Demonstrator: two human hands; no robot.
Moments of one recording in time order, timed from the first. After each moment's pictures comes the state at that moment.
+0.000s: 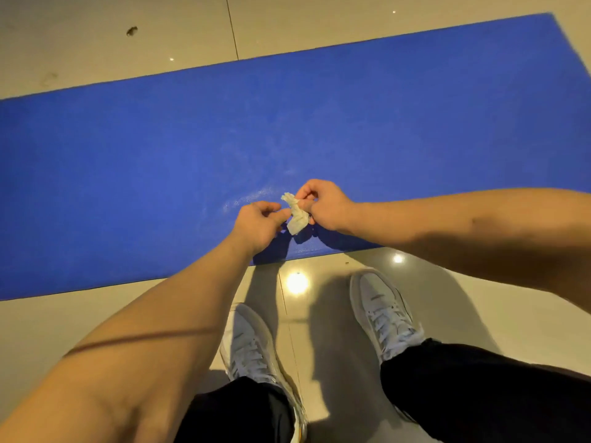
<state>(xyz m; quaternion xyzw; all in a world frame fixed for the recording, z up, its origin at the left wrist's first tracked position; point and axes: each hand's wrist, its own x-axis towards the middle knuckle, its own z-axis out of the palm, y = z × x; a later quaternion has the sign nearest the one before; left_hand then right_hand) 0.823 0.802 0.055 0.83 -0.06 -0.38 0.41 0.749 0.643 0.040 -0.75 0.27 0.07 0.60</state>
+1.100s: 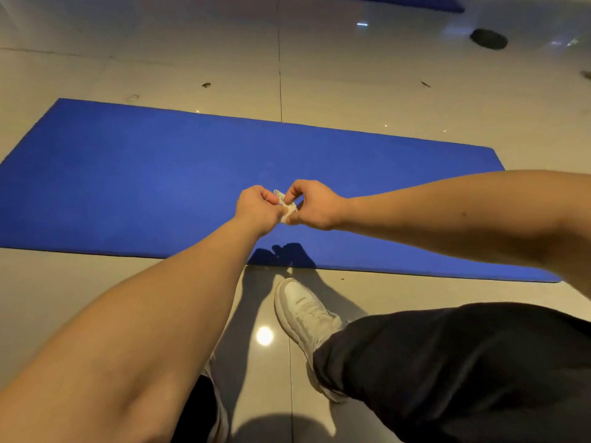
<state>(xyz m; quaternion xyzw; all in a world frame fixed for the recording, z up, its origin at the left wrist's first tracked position) 0.804 0.886 0.169 0.84 -0.04 -0.23 0.49 0.745 0.743 0.193 -0.93 0.10 0.10 0.34</state>
